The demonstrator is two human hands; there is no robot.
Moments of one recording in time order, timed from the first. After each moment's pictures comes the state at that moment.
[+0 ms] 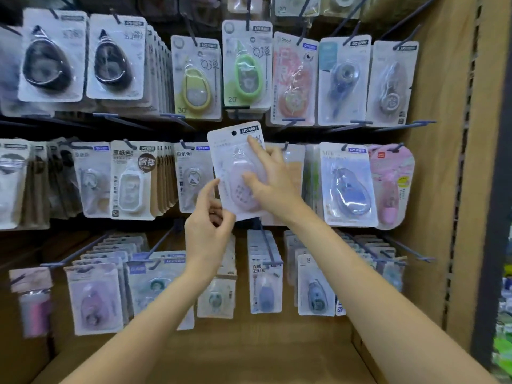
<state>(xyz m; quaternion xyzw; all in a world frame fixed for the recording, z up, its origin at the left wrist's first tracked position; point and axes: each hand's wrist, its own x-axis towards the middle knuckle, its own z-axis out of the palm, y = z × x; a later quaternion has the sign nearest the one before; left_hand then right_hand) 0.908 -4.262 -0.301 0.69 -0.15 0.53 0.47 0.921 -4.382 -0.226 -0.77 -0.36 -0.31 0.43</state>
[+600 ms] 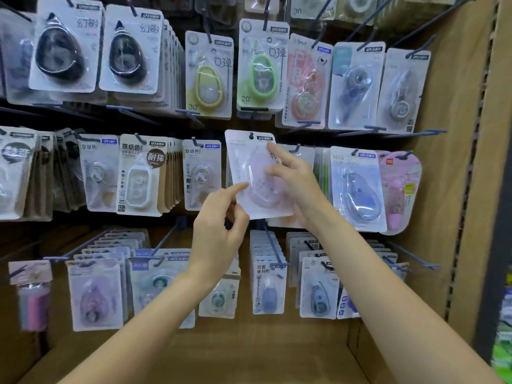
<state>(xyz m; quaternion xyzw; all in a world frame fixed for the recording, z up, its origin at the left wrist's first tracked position) 0.893 -4.256 -0.296 0.69 -0.25 0.58 0.36 0.920 -4.388 -0.221 -0.67 -0.30 -0.17 0.66</state>
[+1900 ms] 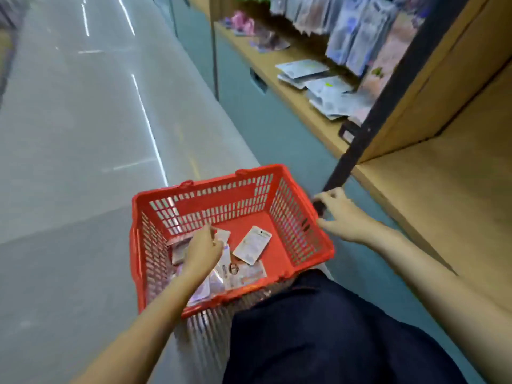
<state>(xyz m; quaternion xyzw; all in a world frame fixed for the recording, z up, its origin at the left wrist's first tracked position) 0.476 -3.880 -0.781 0.66 0.62 0.16 0.38 0.734 -3.938 -0.666 -0.75 -0.62 0.21 0.02</state>
